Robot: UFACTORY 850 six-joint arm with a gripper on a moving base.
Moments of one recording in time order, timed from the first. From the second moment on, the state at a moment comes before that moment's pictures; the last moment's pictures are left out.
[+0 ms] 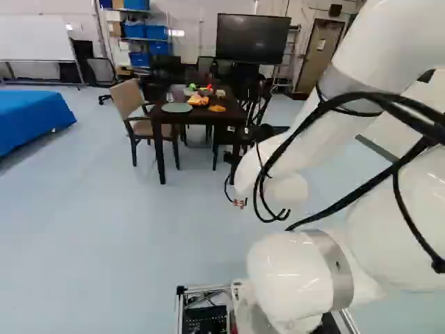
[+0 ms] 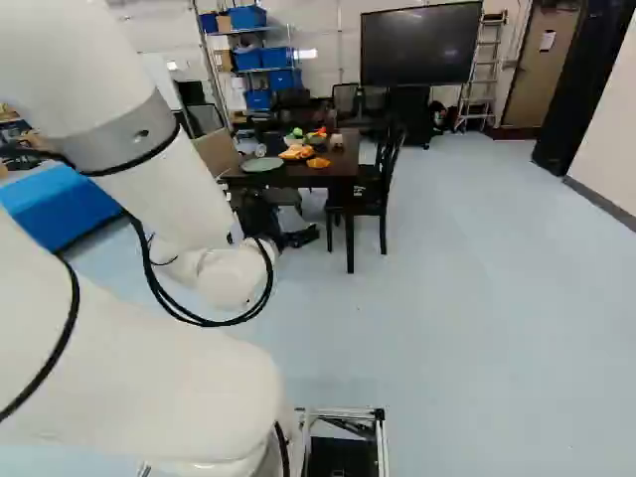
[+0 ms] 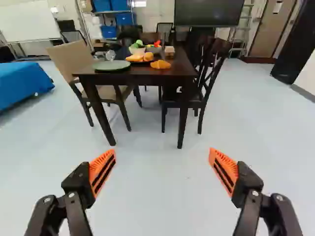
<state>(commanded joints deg) 0.0 16.0 -5.0 0.0 50.0 0.0</state>
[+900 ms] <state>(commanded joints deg) 0.0 16.0 -5.0 0.0 50.0 0.0</state>
